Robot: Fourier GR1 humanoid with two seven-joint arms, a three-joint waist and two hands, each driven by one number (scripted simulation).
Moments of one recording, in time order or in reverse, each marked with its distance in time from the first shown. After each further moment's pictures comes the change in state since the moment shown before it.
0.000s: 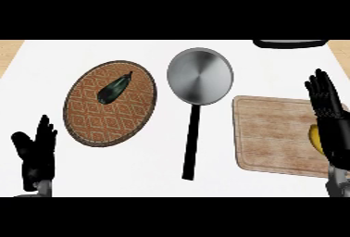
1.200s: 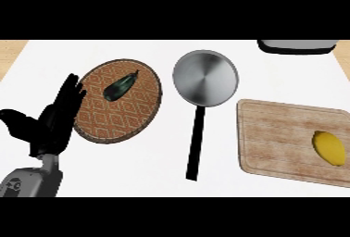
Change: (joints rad) left arm -0.181 0.015 -0.075 -0.178 0.112 -0.246 0.027; right arm -0.023 -0.641 -0.295 0.566 0.065 0.618 -0.622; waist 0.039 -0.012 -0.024
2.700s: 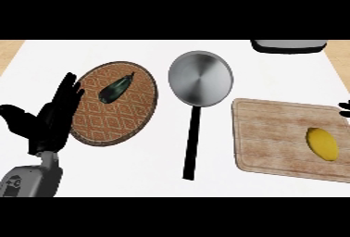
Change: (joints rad) left arm -0.014 -0.030 0.051 0.020 -0.035 -0.025 0.026; right arm -0.091 -0.146 0.445 -0.258 0.705 -0.148 0.085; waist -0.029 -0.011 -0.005
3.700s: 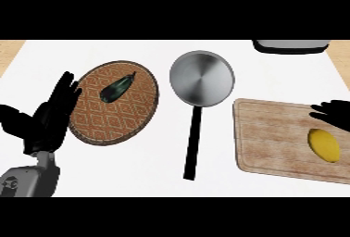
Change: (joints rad) left arm 0.001 -0.028 0.054 -0.017 -0.031 -0.063 0.018; right arm 0.047 0.233 -0.085 -0.169 0.236 0.122 0.191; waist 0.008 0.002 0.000
